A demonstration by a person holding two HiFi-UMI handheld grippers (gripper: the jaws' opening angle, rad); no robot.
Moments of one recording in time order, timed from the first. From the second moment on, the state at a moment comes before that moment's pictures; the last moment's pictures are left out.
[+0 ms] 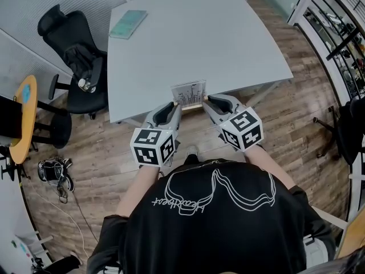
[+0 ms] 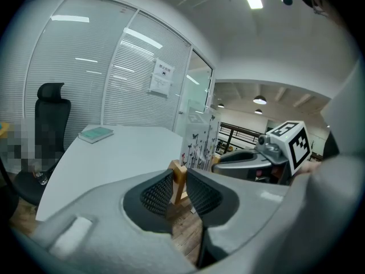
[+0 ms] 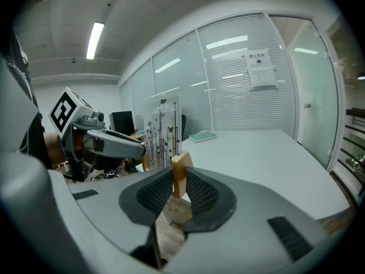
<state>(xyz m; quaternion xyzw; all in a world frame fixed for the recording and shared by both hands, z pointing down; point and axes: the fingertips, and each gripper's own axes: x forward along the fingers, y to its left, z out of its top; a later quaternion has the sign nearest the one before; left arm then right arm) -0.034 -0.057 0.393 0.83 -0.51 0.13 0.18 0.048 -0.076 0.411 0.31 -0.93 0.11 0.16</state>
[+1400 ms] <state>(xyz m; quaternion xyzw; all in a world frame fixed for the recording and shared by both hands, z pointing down) -0.113 -0.204 0.443 0.83 -0.50 0.16 0.21 -0.031 -0.224 0.454 0.32 -0.92 0.10 0.22</state>
